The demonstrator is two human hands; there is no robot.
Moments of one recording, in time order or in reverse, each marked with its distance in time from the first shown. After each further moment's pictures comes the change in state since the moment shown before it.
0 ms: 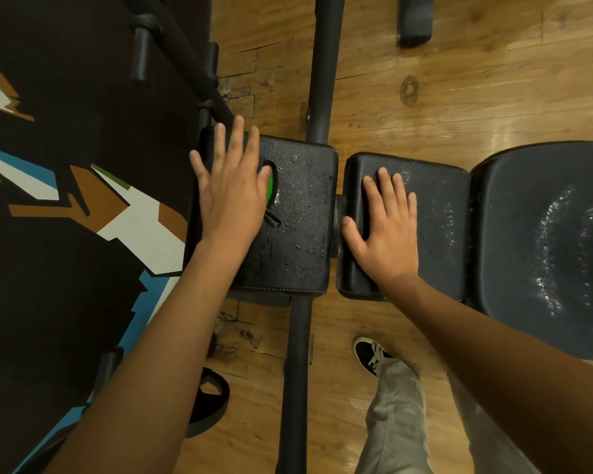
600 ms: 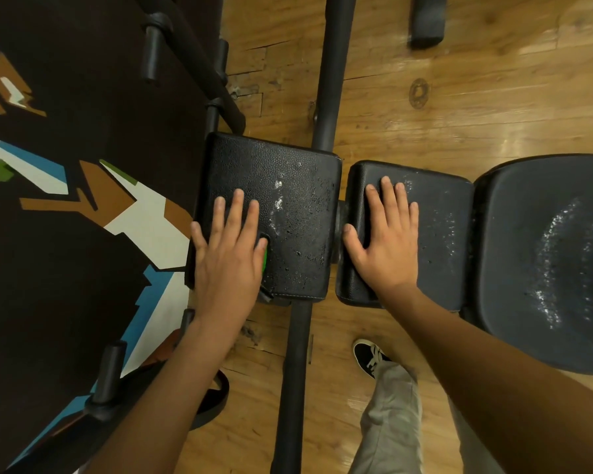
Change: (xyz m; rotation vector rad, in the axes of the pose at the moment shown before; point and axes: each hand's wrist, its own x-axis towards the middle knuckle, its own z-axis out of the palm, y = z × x) left_hand -0.095 -0.010 0.015 -0.004 -0.025 0.000; right_hand 0.000 -0.001 0.001 0.007 0.016 -0.001
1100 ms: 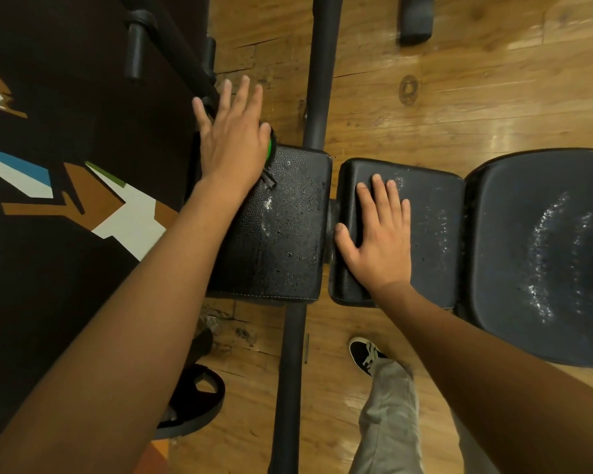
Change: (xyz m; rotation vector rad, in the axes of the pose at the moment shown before) left_hand 0.173 0.021 -0.027 0.035 -0.010 0.023; right_hand 0.001 0.001 0.002 -0.010 -0.003 0.005
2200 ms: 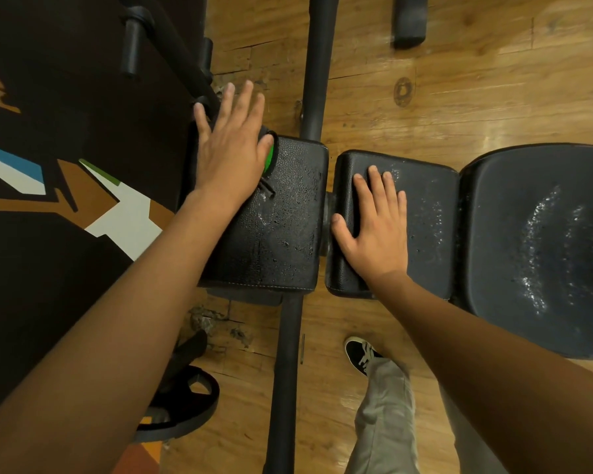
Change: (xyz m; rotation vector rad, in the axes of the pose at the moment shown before) left_hand -0.032 -0.001 0.003 -0.008 0.025 0.099; right_hand 0.000 0.001 -0.001 0.020 0.012 -0.010
